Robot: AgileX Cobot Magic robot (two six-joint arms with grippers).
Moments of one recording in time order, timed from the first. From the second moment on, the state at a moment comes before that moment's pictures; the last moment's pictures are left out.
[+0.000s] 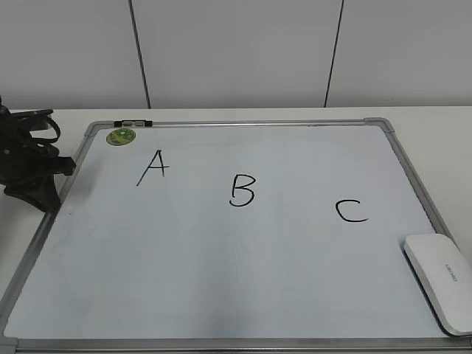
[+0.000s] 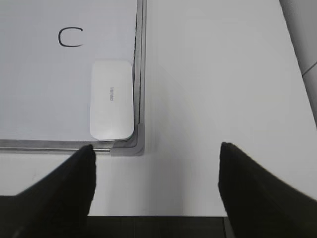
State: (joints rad) left arm 0.00 2.11 -1.40 -0.20 0.87 0.13; right arm -0.03 0.30 -0.67 -0.06 1.20 -0.09
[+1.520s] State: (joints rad) left arm 0.00 2.11 -1.40 -0.21 0.87 0.13; right arm 0.04 1.48 -0.82 0.12 0.86 -0.15
